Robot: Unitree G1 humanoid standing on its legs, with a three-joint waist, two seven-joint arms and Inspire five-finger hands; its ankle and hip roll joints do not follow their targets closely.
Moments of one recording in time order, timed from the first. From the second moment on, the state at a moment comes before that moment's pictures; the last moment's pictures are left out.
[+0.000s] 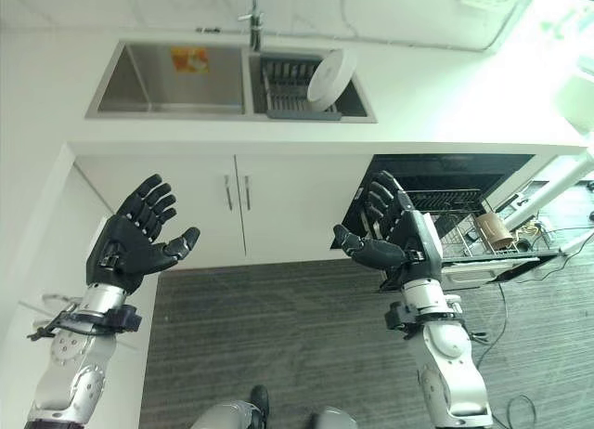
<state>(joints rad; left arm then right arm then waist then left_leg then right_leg) 0.04 0.48 0.07 -0.08 -0.52 -0.18 -0.09 0.01 -0.40 -0.08 -0.22 0.48 -0.01 0.01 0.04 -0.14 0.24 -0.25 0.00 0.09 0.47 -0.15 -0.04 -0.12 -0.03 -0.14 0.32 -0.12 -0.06</state>
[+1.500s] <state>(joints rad) 0.09 0.39 0.00 -0.15 -0.42 -0.20 0.02 0.09 -0.50 -0.02 -0.29 0.61 0.01 0.21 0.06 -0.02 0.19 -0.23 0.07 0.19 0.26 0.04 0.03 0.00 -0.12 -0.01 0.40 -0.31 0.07</state>
